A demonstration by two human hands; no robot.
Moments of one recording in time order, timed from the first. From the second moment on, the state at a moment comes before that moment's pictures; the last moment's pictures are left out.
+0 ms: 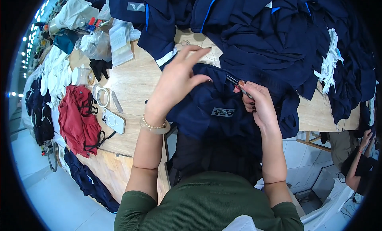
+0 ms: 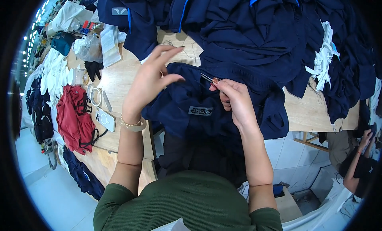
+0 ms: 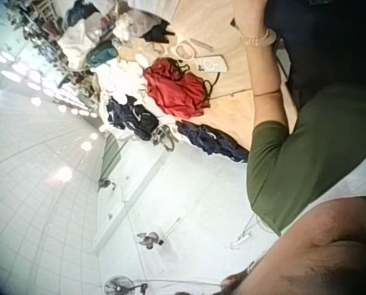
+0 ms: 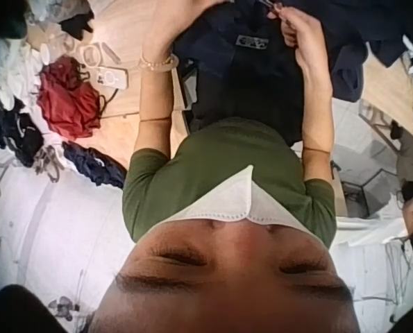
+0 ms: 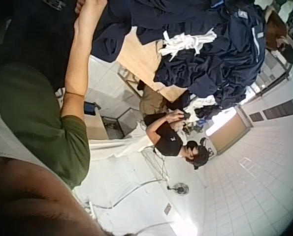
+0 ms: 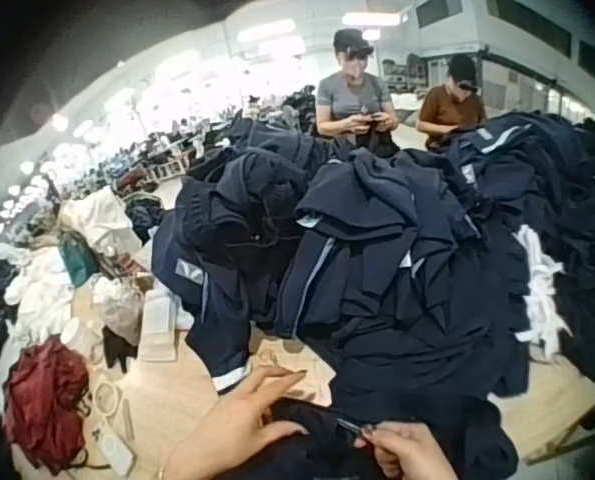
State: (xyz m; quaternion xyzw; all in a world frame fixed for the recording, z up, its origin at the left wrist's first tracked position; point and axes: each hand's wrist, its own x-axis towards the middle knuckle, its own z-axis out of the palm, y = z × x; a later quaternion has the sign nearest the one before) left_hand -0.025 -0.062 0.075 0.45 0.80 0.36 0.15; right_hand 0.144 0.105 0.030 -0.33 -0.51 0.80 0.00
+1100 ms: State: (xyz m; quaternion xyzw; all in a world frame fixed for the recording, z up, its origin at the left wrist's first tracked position) left_hand 0.068 -0.084 0.042 0.40 0.76 0.51 0.01; right_hand 0.102 0.068 0.031 -0.24 -0.70 0.67 0.06
